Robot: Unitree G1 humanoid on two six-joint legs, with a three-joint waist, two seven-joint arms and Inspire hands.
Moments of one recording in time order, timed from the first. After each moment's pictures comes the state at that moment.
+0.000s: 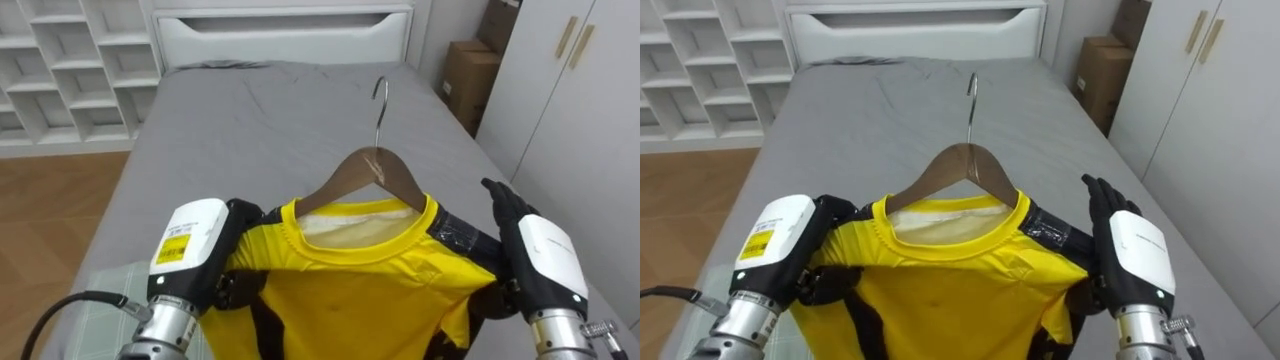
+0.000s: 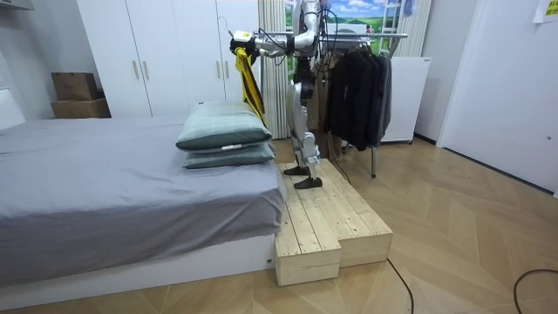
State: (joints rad) left arm 0.00 0.37 -0.24 -0.06 0.71 -0.01 0.20; right arm -0.03 -0.38 0.10 0.21 -0.63 -0.03 -0.33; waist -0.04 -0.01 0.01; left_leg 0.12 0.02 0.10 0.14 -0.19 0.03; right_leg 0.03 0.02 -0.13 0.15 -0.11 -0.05
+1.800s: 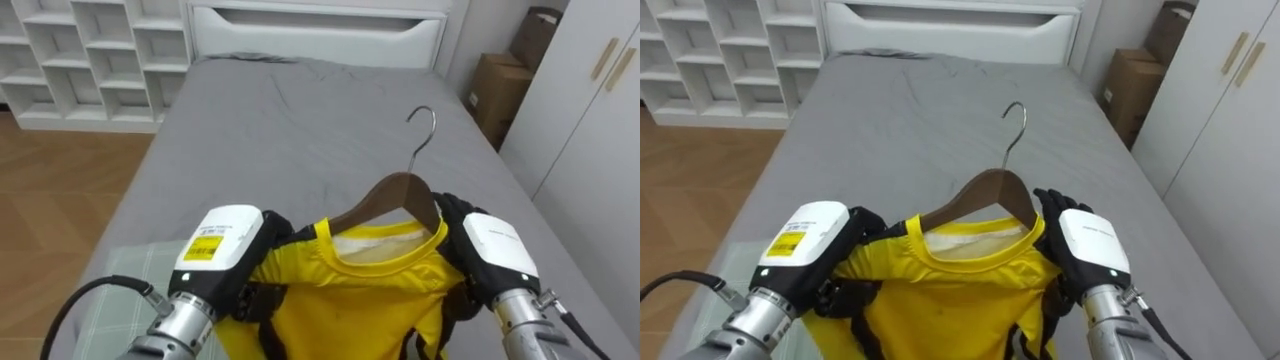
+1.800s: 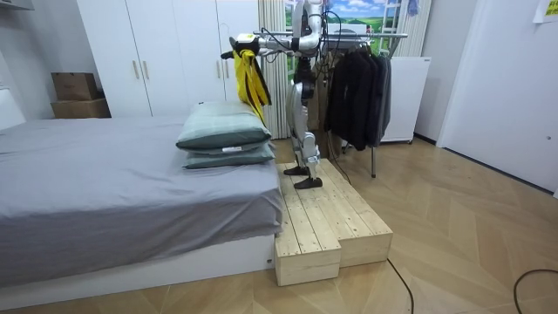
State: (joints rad) left arm 0.01 0.38 -0.28 -0.17 0.79 0.00 -0.02; right arm -0.23 -0.38 0.22 0.45 -0.74 -0.02 -0.19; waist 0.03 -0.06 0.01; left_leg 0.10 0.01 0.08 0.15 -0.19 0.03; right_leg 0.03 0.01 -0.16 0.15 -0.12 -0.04
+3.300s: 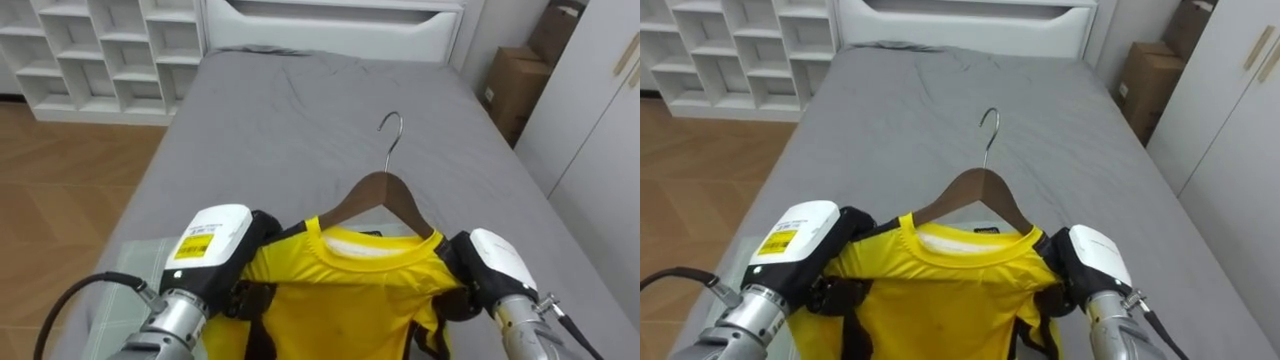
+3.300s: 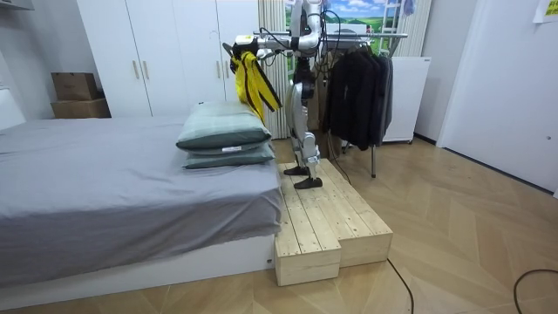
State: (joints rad) left arm 0.01 0.37 -0.27 -0.20 0.80 0.11 -0.06; right arm -0.27 -0.37 0.22 0.60 -0.60 -0.03 -0.17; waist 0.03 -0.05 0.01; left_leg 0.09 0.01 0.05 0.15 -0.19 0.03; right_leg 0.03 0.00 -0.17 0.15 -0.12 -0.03
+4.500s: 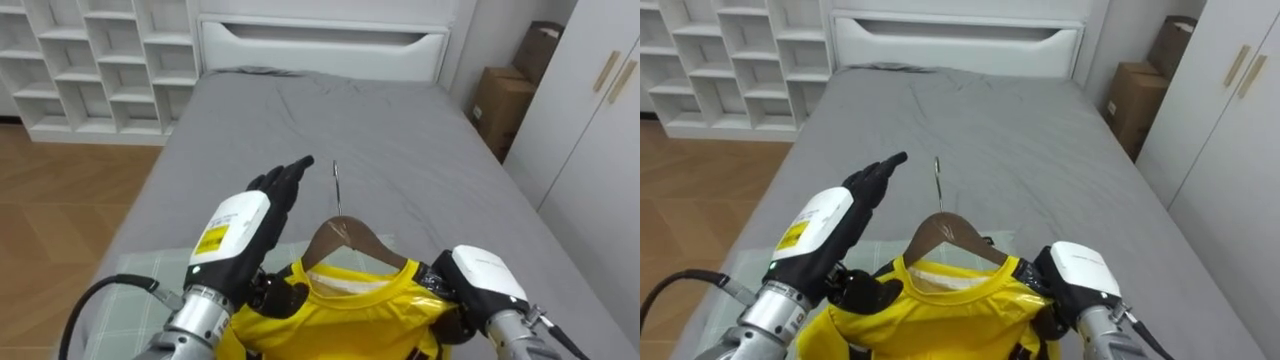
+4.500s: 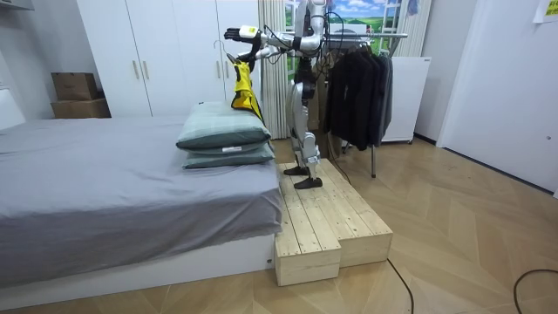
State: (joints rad) left arm 0.01 0.29 -0.27 -0.22 0.66 0.04 0.00; right arm -0.16 -0.38 0.25 0.44 -0.76 0.02 -0.08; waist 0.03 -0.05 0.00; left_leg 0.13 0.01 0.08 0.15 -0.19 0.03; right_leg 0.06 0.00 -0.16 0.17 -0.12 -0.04
